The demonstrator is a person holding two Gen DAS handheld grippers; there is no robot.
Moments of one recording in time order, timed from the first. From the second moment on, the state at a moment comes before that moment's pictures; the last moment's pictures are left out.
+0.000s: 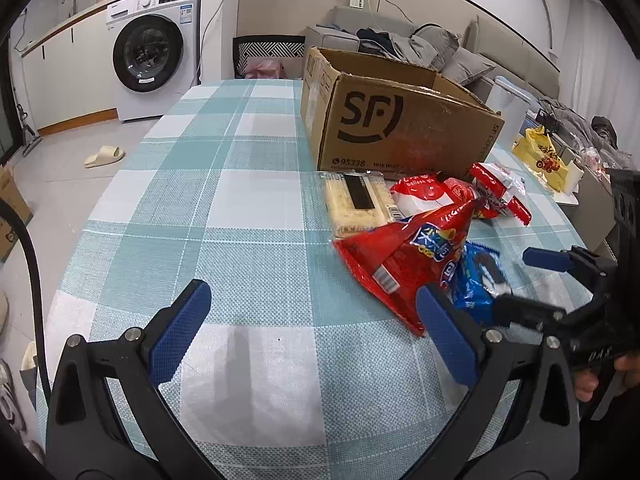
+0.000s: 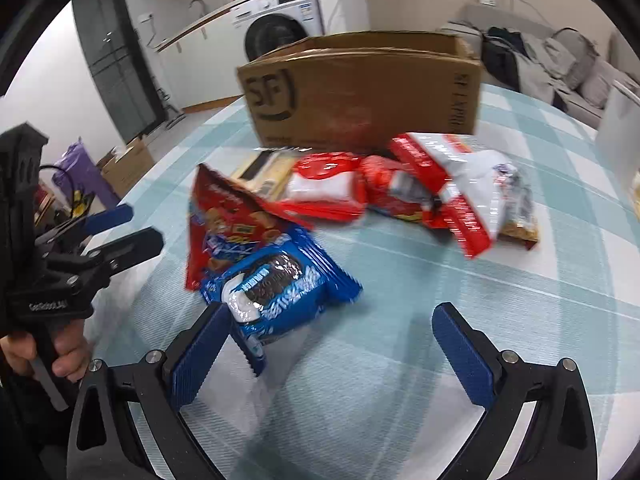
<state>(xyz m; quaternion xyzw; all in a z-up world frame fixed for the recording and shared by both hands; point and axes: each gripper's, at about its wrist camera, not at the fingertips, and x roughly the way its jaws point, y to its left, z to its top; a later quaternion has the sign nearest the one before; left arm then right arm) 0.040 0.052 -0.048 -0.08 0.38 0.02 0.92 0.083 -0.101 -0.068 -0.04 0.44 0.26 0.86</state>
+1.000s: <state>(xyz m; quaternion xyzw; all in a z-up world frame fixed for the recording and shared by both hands) 0.047 0.049 -0.054 -0.07 0.40 0.01 0.92 0.104 -0.110 -0.070 -0.02 0.45 0.23 0.86</state>
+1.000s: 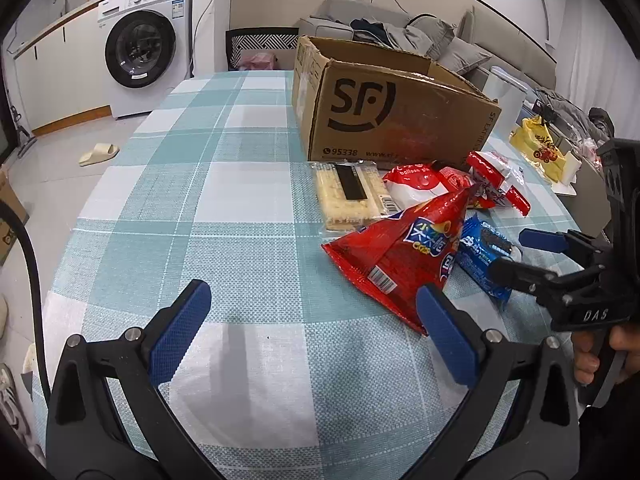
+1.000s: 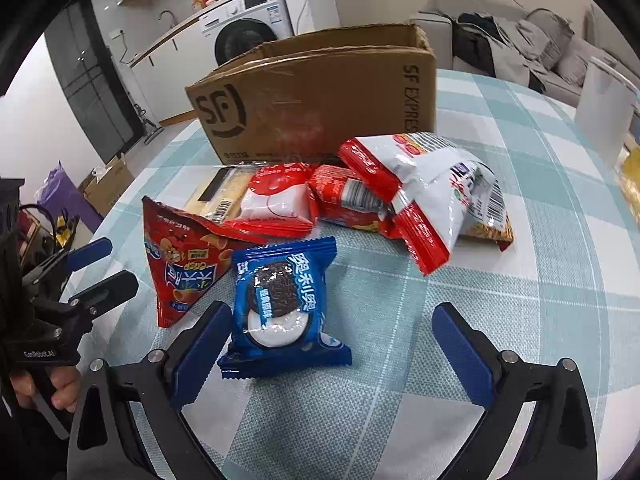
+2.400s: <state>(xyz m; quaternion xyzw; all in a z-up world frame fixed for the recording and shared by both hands) 0.102 -0.020 -0.063 -0.01 0.42 -0.09 0.90 0.086 -0.122 -0.061 0.02 0.41 0.29 0.86</state>
